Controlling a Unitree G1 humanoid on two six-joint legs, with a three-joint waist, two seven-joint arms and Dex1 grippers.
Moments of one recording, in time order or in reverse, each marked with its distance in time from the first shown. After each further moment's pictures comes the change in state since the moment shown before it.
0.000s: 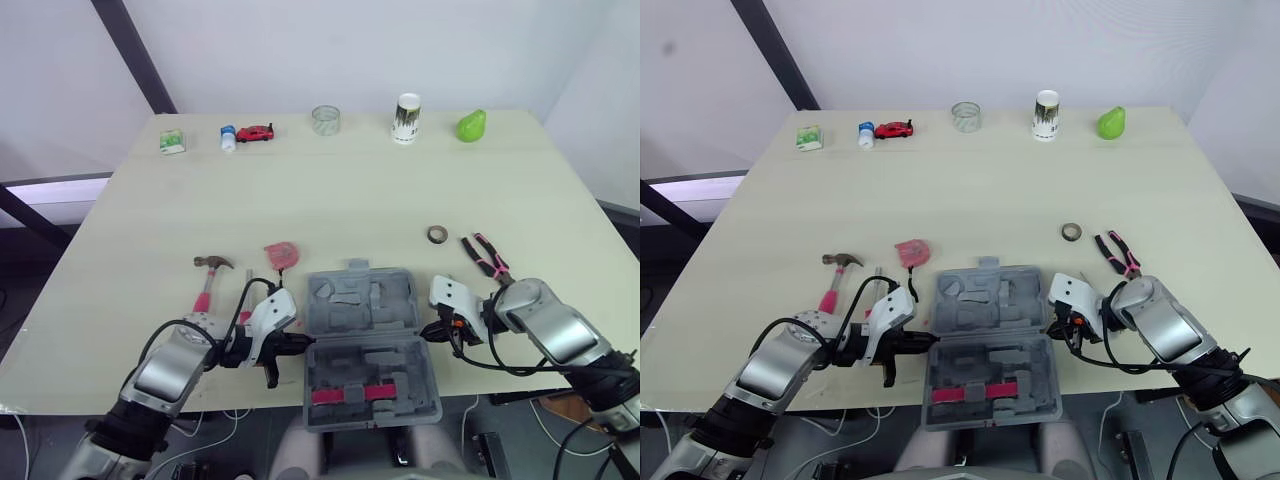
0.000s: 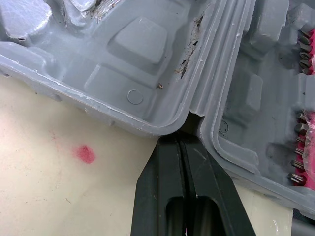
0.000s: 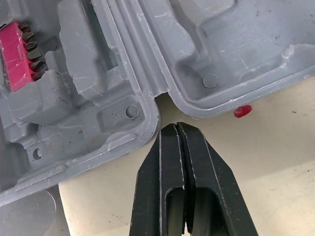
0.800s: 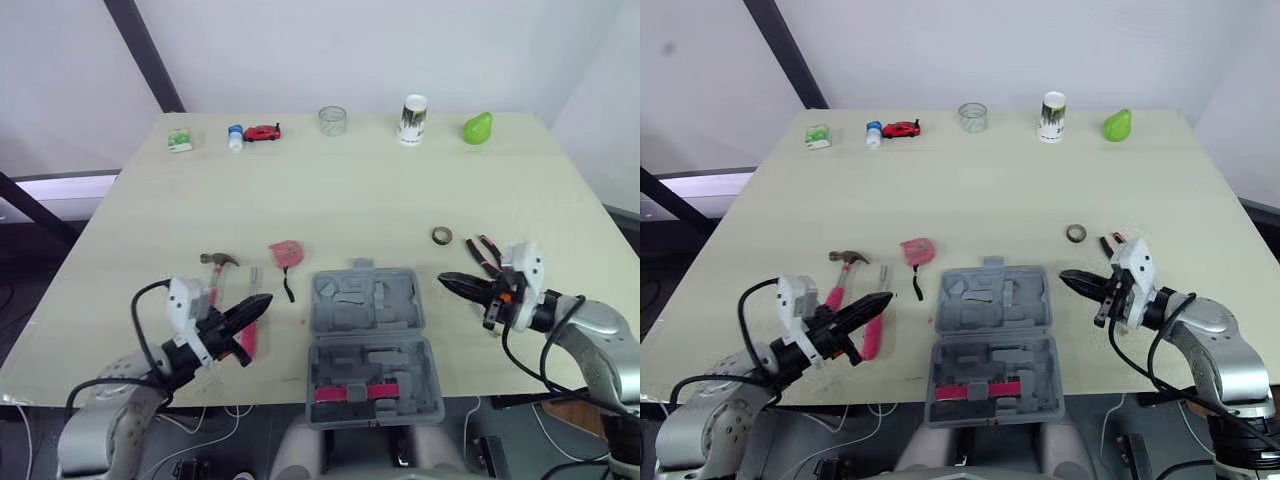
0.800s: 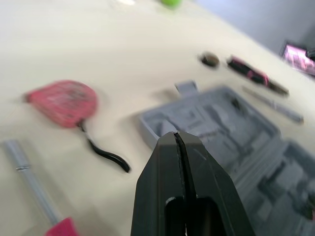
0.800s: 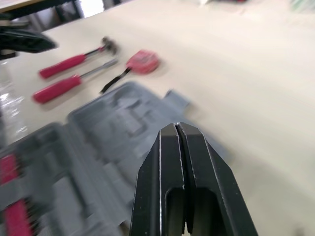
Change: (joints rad) left arm 0.355 -0.244 0.593 -0.242 -0.421 -0.102 0.234; right arm 0.328 0.159 -0.569 -0.185 0.358 -0.317 -0.215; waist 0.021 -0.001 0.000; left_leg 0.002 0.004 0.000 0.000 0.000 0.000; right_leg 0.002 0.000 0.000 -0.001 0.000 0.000
